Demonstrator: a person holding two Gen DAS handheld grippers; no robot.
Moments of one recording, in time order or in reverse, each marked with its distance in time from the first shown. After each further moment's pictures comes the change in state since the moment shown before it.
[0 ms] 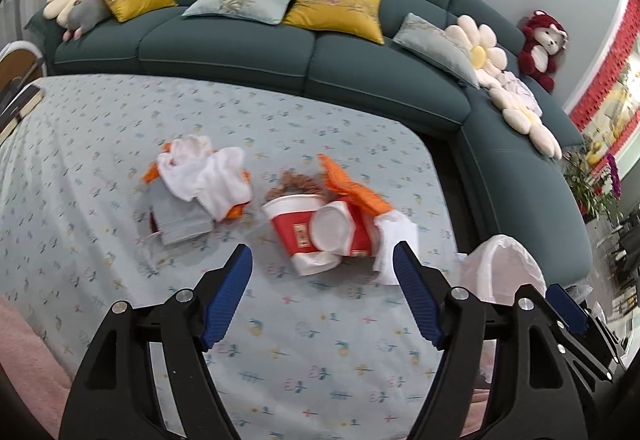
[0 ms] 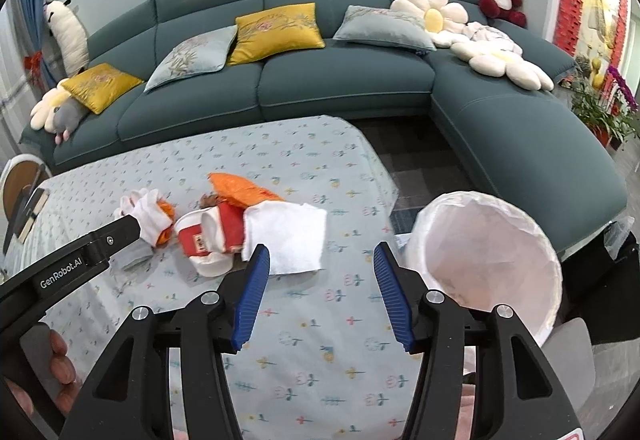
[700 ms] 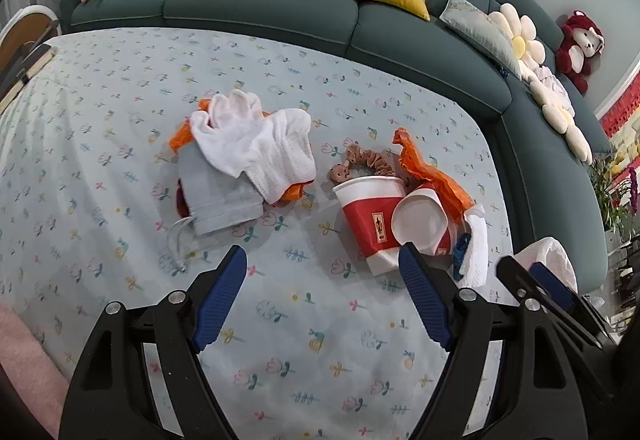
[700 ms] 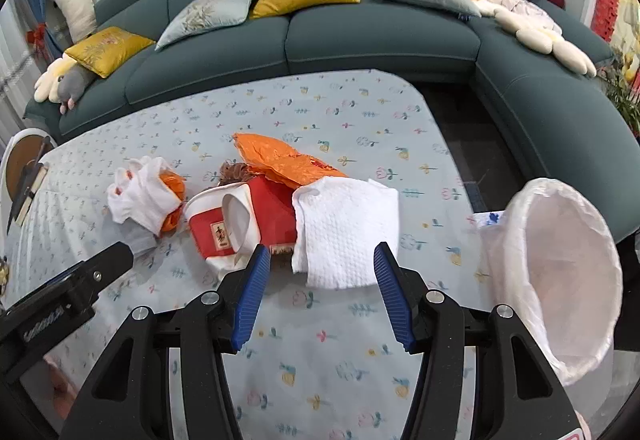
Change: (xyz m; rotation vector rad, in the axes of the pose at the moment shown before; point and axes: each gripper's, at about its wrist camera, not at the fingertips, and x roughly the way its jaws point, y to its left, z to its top) left arm 0.060 0.059 0.004 -0.068 0.114 0.055; right arm 0.101 0.057 0.007 -0.031 0.144 0.055
